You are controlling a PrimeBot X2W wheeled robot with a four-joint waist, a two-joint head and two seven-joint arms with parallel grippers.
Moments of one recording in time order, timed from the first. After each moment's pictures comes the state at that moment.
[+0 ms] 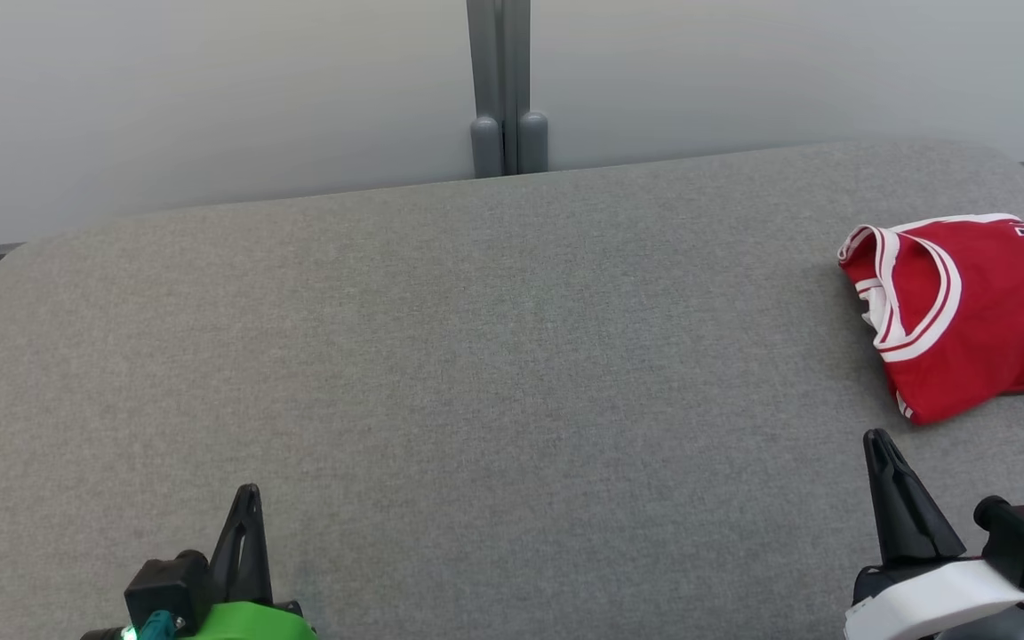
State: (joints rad) left arm 0.04 0.20 -0.26 0.22 -0.38 0.16 -0.25; right arm 0.18 -0.08 -0.03 -0.12 0.21 0.13 -0.08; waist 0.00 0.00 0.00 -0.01
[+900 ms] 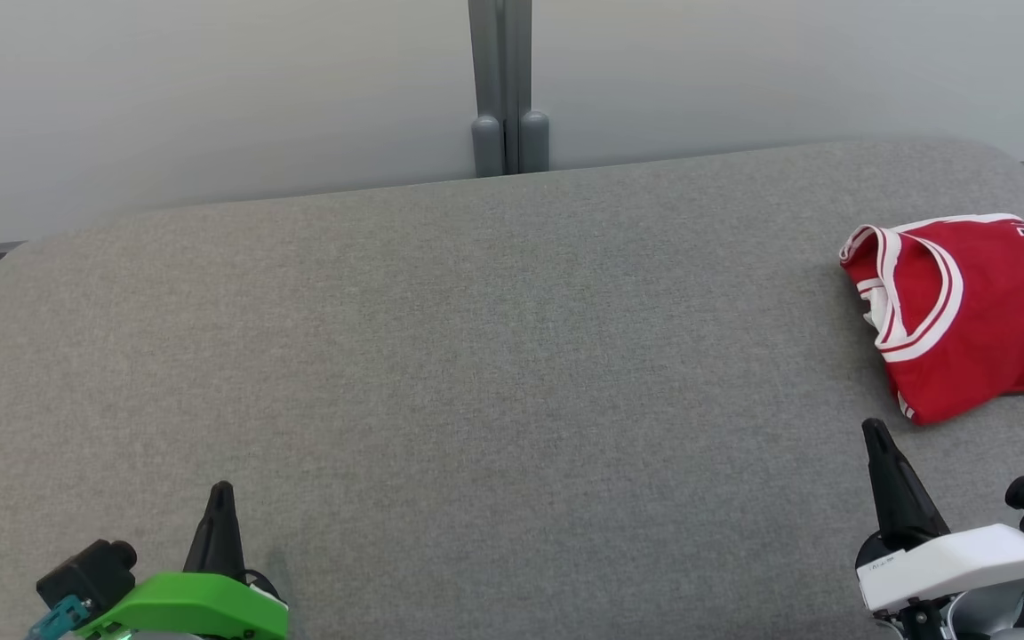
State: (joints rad) left arm 0.01 0.15 -0.15 0.23 -0.80 0.06 -0.13; right arm 0.10 -0.08 -0.03 0.00 0.70 0.13 -0.04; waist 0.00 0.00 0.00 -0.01
